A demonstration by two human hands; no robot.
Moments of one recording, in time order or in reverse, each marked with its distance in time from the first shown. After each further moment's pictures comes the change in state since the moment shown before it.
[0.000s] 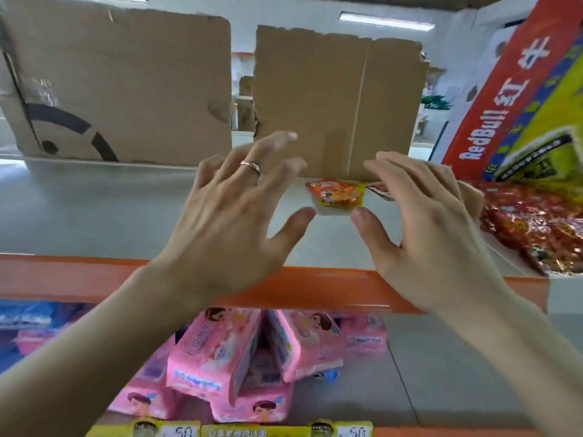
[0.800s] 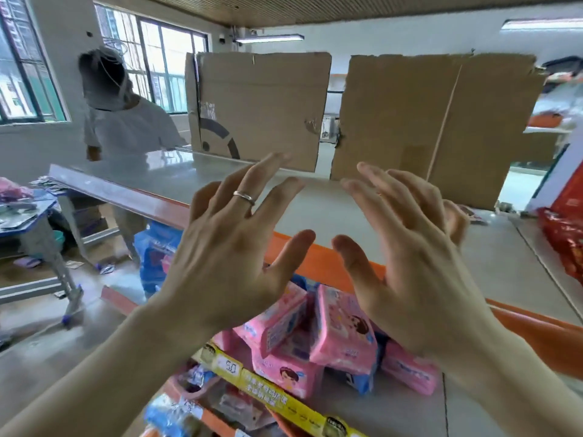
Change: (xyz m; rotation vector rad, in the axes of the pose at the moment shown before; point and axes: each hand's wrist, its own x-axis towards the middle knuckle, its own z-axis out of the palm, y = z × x) left_hand -0.060 0.093 -0.048 0.356 0.040 -0.331; right_hand -0.022 0.003 -0.017 0.401 -0.100 -0.331
